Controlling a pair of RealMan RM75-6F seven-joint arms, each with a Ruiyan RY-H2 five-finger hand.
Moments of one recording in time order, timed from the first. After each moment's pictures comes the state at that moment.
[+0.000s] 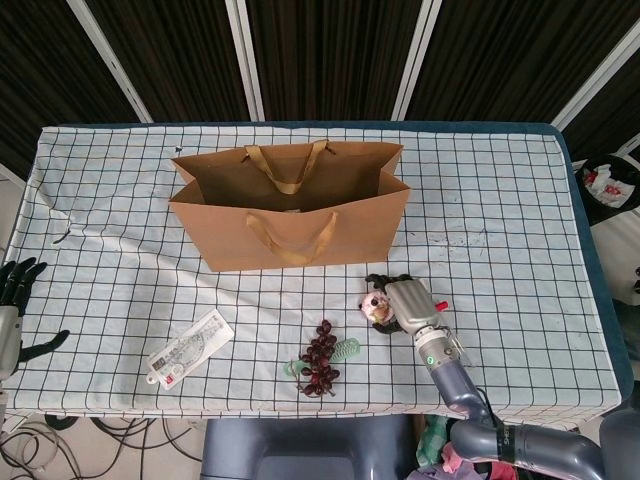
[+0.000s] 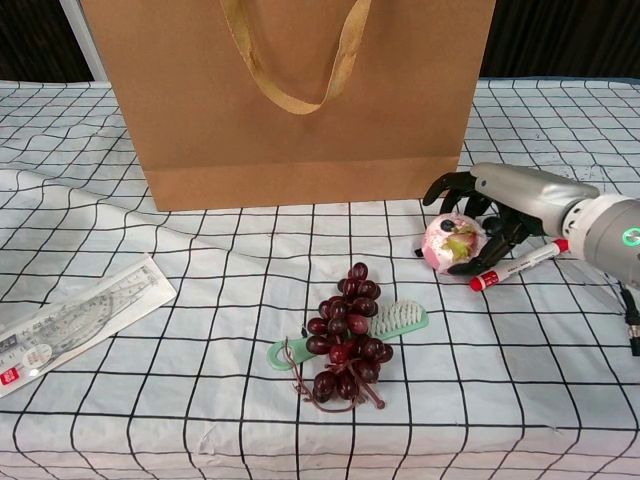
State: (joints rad) left arm -0.10 -1.14 -0.10 -1.64 1.44 1.52 0.06; right arm 0.64 -1.63 0.16 -1.48 -1.05 1.02 -0.31
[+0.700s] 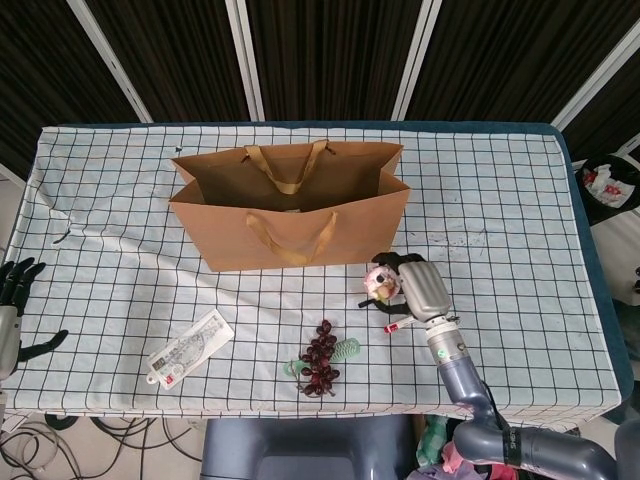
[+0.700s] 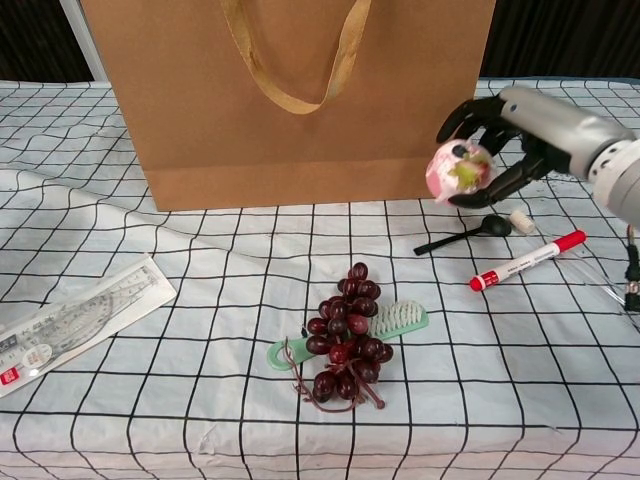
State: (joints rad) left arm -0.10 -1.14 -0.10 -1.64 1.44 1.52 0.07; right arm 0.58 -1.58 0.23 -1.56 -1.17 1.20 -0.17
